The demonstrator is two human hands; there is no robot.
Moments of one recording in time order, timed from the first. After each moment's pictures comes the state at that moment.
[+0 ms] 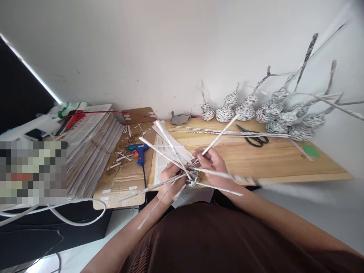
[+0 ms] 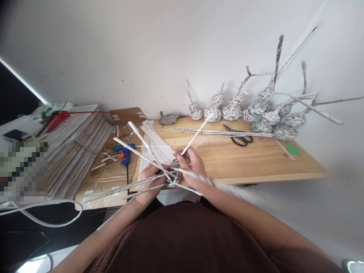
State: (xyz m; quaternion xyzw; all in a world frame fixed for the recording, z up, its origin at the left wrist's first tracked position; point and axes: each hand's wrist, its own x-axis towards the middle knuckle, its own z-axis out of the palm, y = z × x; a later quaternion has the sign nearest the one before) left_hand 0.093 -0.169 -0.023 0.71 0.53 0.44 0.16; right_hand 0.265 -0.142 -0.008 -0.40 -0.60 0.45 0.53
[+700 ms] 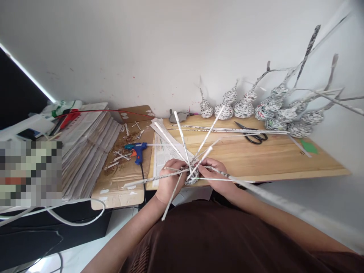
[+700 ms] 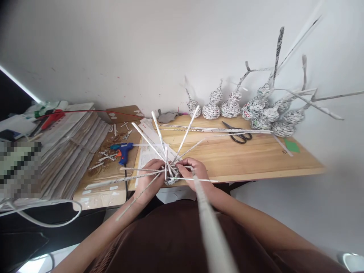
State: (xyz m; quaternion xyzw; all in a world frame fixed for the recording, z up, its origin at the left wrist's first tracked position) left_hand 0.094 -0.167 -0.011 0.75 0.53 0.38 0.12; right_hand 0.273 -0.155 -0.022 -0.49 -0.53 0.52 0.46
